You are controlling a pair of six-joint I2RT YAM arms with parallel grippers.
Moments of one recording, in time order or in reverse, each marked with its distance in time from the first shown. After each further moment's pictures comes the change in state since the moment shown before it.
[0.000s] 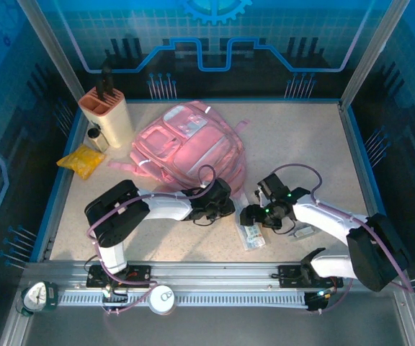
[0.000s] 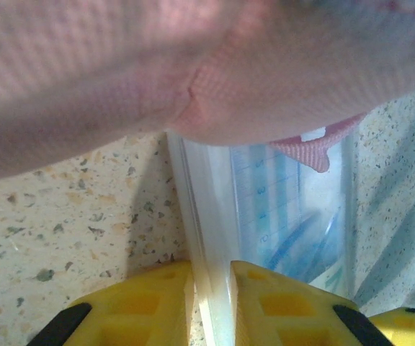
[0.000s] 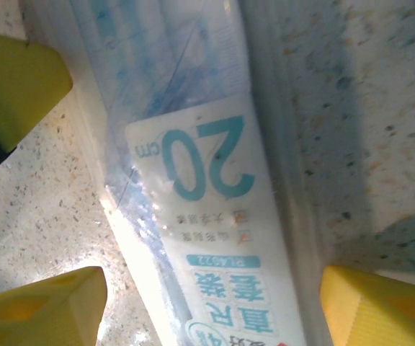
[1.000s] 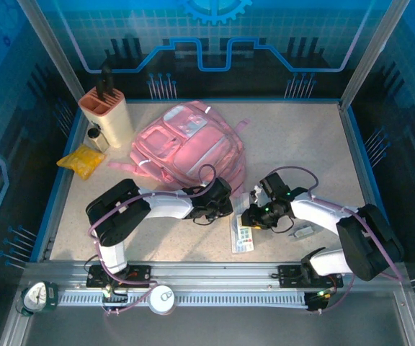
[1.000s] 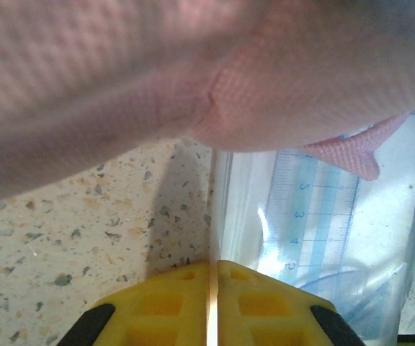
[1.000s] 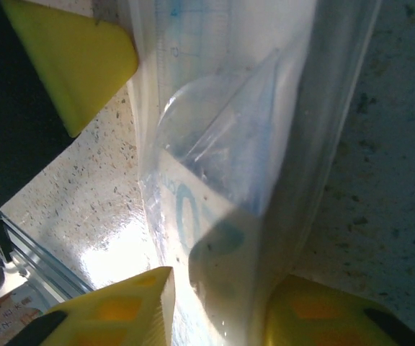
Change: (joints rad) left arm 0.003 0.013 0.023 -0.048 0.005 0.026; right arm -0.047 0.082 -0.031 0.127 -0.230 -0.051
